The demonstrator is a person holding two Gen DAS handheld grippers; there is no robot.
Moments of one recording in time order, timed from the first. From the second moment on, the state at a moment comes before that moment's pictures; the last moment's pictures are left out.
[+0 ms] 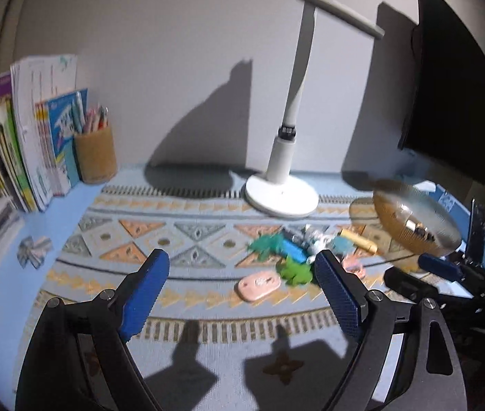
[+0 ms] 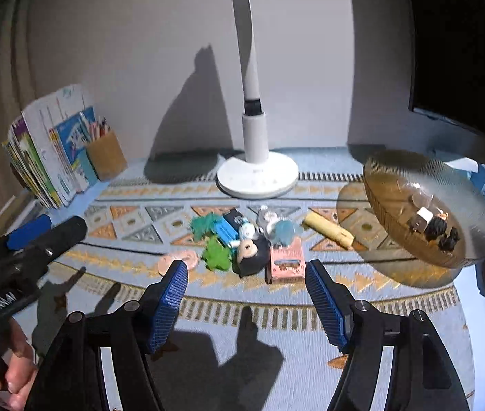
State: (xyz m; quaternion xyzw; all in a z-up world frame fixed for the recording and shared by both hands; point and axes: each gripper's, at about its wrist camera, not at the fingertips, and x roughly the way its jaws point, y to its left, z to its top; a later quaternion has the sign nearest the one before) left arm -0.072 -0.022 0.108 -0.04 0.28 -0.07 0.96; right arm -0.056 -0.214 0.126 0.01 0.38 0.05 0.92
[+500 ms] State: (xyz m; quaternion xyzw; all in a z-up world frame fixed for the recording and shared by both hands) left arm -0.043 -0.034 0.046 -0.01 0.34 -0.09 0.94; right arm -0.029 -0.229 0.064 0.00 0.43 0.01 0.90
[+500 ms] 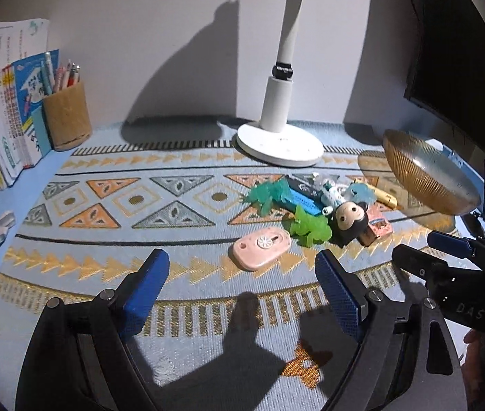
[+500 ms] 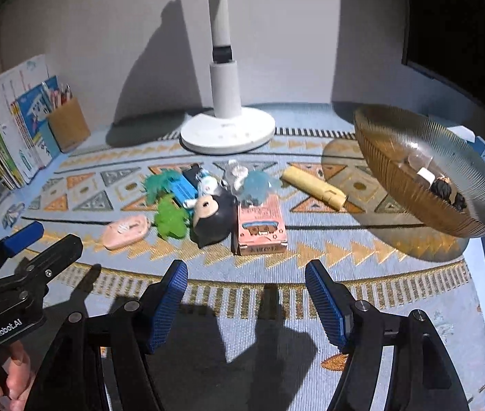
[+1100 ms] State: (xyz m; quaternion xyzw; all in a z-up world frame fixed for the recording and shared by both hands) left arm -0.026 -0.033 0.027 -0.02 0.40 -0.10 0.91; right arm -0.011 -0.242 0.050 0.01 0.45 0.00 0.89
